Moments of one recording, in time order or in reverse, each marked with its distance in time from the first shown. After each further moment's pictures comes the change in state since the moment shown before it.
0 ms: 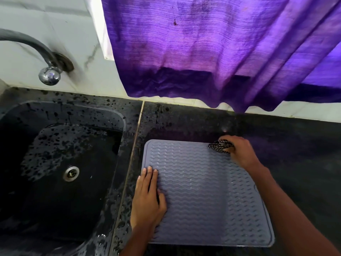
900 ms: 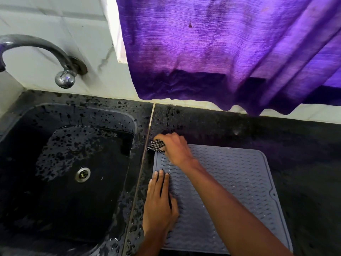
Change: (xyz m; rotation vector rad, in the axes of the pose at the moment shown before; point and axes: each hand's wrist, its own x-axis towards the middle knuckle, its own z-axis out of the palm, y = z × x) left_hand 0.001 0.001 -0.001 0.043 -0.075 -0.014; right_hand 0.045 -0.213 0.081 -0.004 -0.148 -0.306
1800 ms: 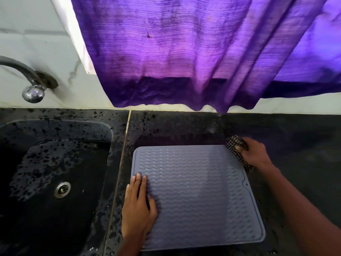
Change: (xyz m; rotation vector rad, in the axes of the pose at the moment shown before) left_hand -0.002 -0.001 0.003 -0.005 0.072 0.026; right_hand -0.168 0.217 -0.110 0.115 0.179 0.763
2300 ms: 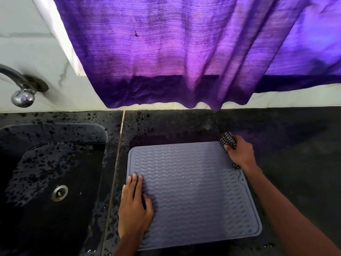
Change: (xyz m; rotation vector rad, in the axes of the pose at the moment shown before) left_hand 0.000 -0.002 0.000 -0.009 -0.012 -0.014; right_hand -0.017 -0.017 0.023 0.138 0.079 0.188
